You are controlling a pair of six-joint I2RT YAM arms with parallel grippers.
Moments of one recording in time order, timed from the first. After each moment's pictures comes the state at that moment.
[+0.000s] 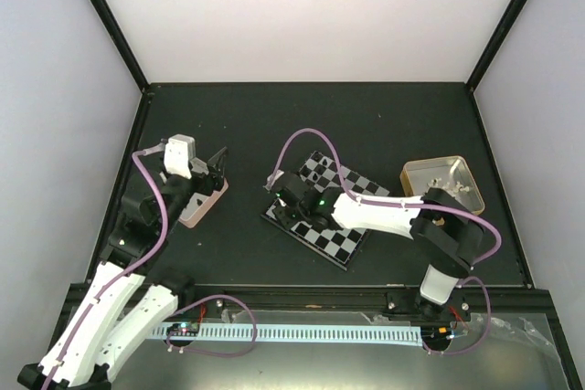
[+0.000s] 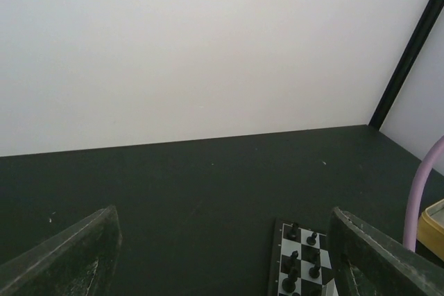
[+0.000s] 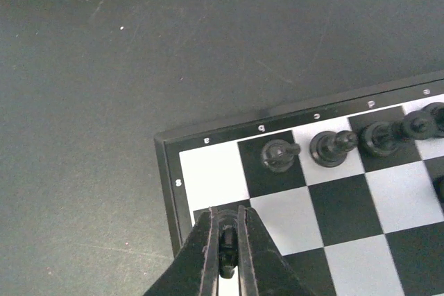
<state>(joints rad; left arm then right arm) -0.39 0.57 0.73 -0.26 -0.03 -0.16 1.04 1.73 1.07 -0.25 0.12 0.24</state>
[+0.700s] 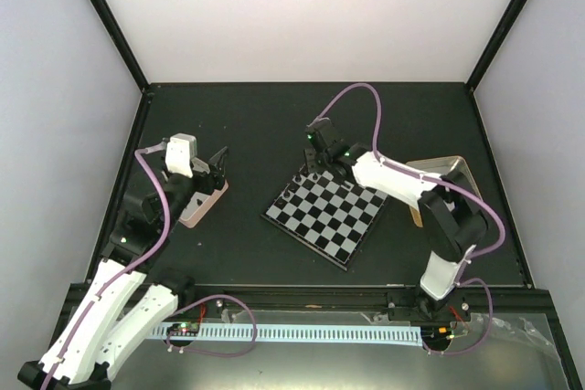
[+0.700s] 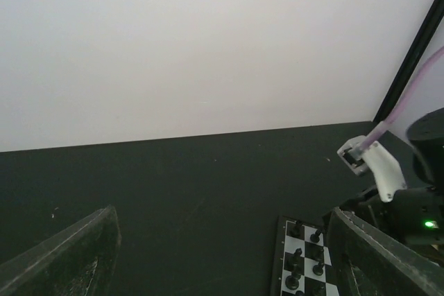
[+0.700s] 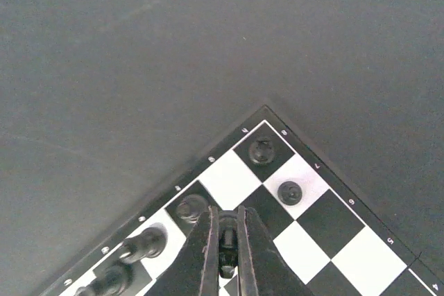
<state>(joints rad) -0.39 0.58 0.73 -0.26 -0.04 -0.16 0.73 1.73 1.22 -0.31 0.22 0.37</state>
